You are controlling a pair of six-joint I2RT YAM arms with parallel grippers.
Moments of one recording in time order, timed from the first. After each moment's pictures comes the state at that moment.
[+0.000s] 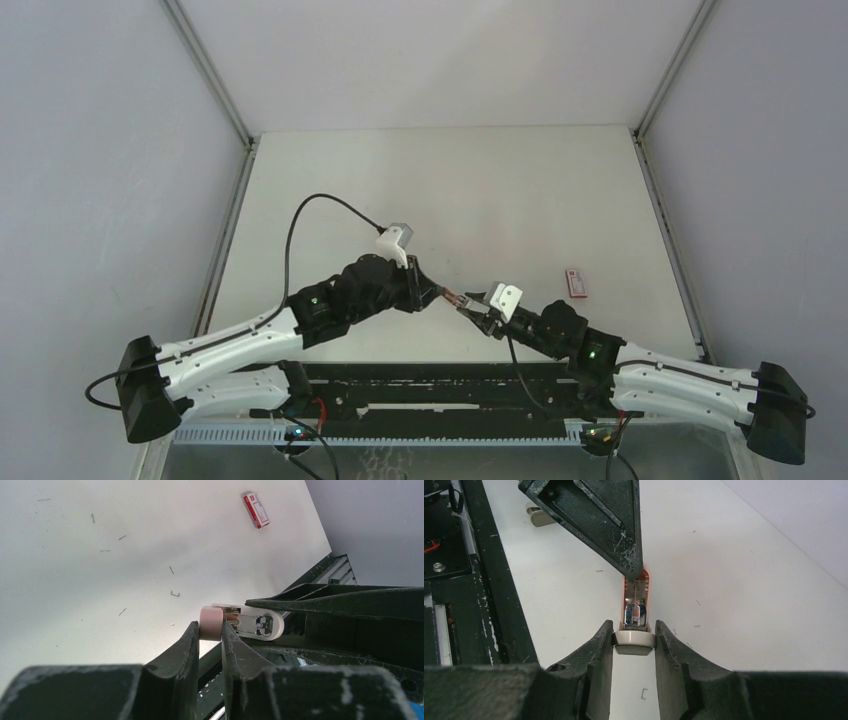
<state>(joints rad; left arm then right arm) -1.03 1.02 0.74 -0.17 -0.15 -0.74 1.12 0.66 0.26 0.29 0.08 -0.21</state>
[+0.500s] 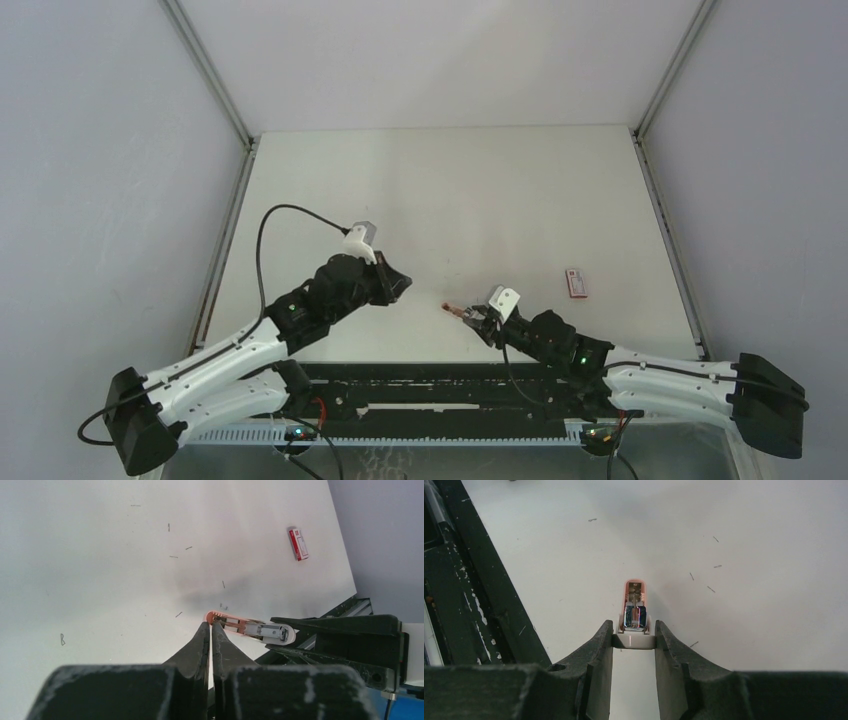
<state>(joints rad) -0.86 0.87 0.60 -0.18 -0.15 -0.76 1.12 0.73 0.12 0.38 0.16 -0.05</state>
